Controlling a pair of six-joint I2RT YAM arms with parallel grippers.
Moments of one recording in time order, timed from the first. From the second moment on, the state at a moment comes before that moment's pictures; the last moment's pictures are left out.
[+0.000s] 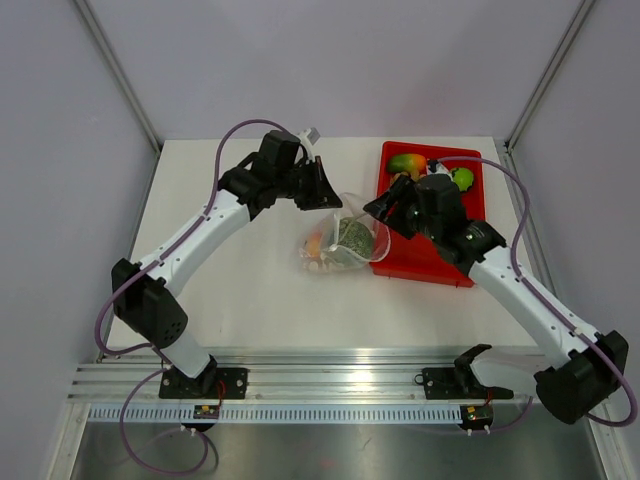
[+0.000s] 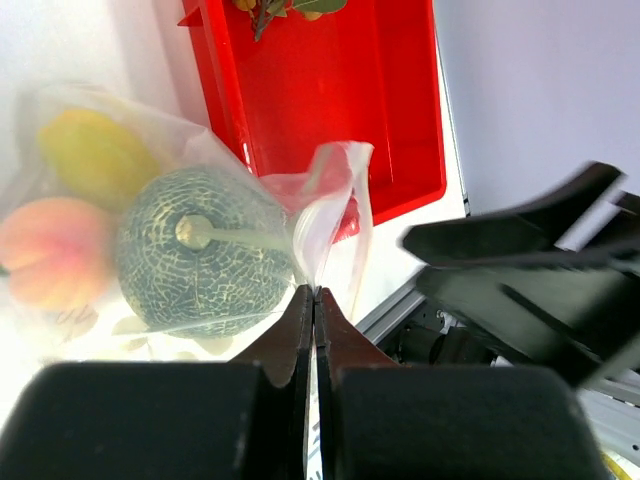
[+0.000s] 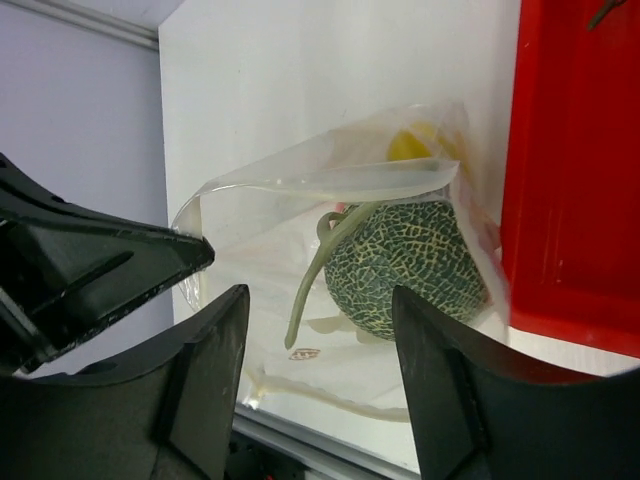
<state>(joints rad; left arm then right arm) -0.59 1.62 1.59 -0.59 0.36 -0.68 0.53 1.20 1.11 -0.41 0.02 0.93</state>
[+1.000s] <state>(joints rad) -0.47 1.60 1.77 -0.77 0.23 -0.58 0.52 1.38 1.37 -0.44 -0.16 0.78</state>
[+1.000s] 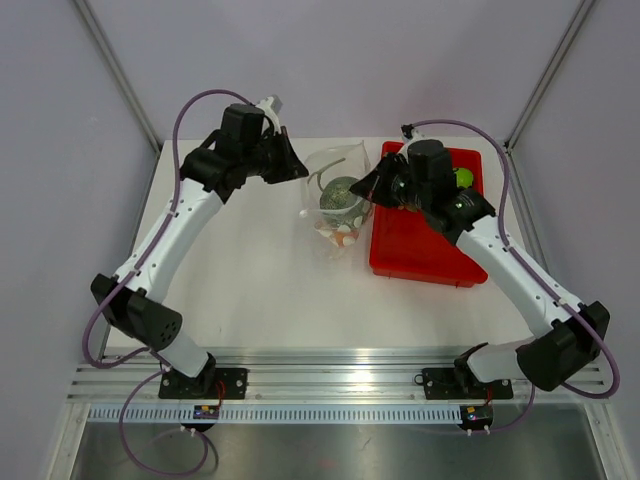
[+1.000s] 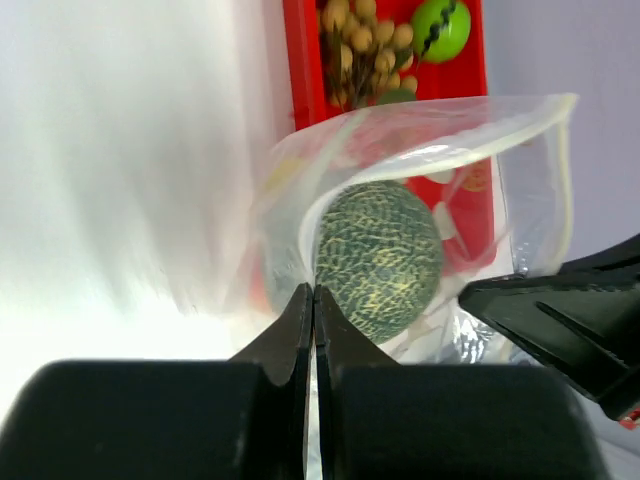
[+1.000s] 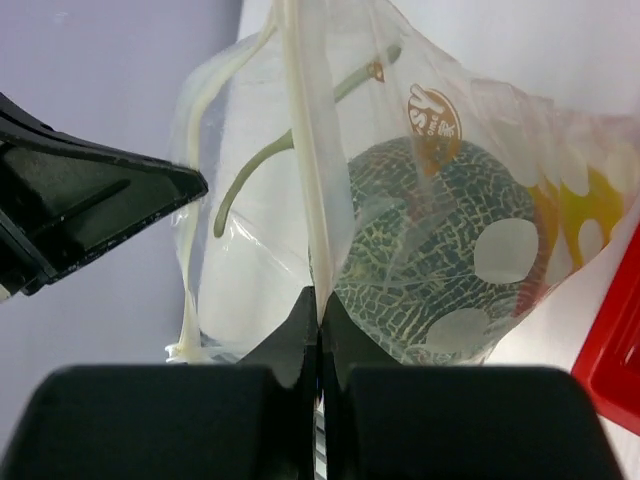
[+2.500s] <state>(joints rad) -0.49 1.77 1.63 -0.78 0.30 -0.51 0.53 1.73 1.36 -0.53 -0.21 0.64</state>
